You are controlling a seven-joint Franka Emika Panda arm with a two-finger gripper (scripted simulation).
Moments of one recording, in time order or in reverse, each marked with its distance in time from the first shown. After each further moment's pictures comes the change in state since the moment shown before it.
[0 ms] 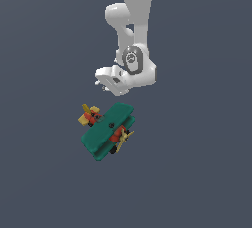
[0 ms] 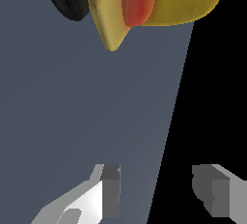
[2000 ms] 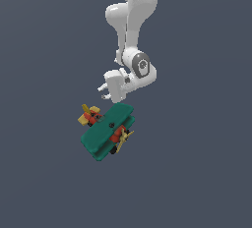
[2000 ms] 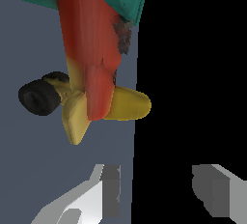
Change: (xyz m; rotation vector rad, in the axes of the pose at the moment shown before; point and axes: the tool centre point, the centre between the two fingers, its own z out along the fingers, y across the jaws) arm 0.056 0.013 -0.023 -0.354 0.494 0.047
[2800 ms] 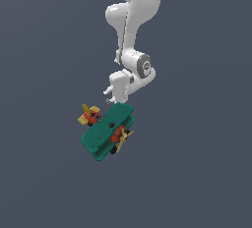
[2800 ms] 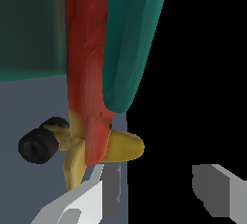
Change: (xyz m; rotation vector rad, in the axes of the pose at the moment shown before) arm 0.032 -0.002 -0.015 -0.078 0.237 0.040
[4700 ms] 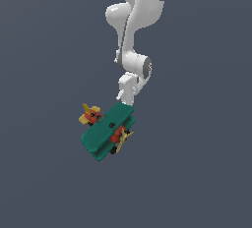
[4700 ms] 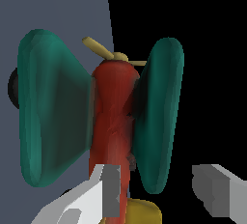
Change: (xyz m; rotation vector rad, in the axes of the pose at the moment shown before) arm 0.050 -0.020 -0.035 -0.030 0.379 0.085
